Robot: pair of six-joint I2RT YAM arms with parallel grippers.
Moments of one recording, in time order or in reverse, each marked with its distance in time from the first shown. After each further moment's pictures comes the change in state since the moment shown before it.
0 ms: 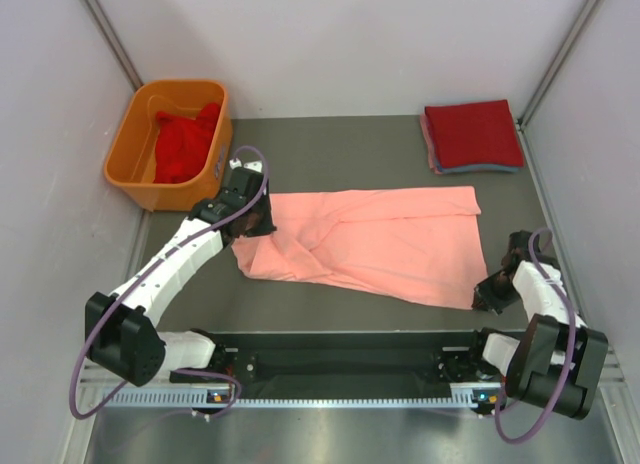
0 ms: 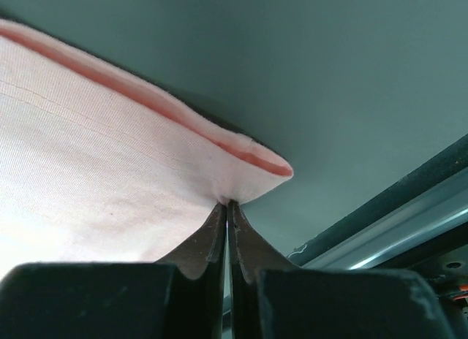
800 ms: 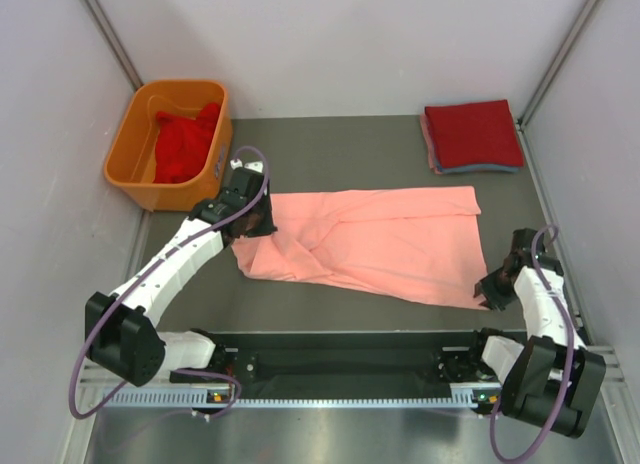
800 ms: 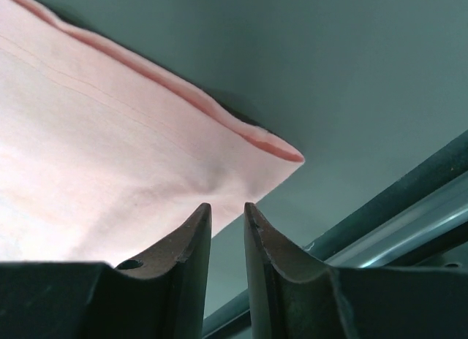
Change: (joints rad) left arm -0.006 0.000 0.000 0.000 0.002 -0.002; right arm 0.000 -0.113 0.034 -0.030 0.016 -0.010
